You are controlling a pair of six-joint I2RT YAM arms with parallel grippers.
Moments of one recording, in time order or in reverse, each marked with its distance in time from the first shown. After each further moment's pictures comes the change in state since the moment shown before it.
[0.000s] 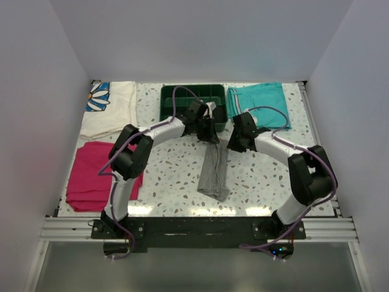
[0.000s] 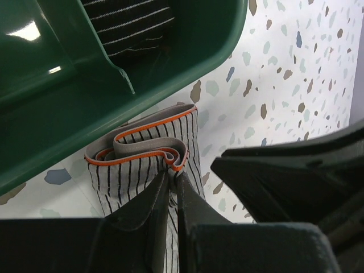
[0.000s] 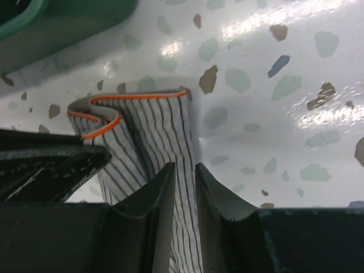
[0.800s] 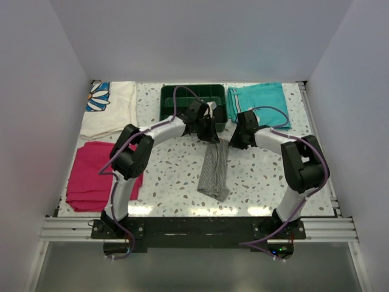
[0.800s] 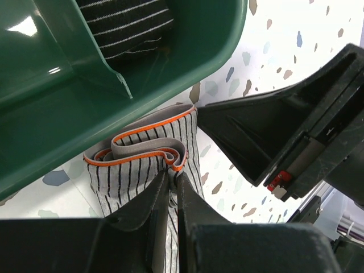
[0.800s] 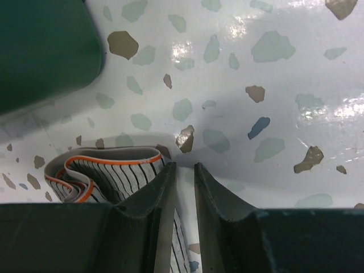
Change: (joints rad) left arm 0.000 0.013 0.026 -0.025 0.002 0.000; right arm -0.092 0.145 0.026 0.114 -0.051 -0.005
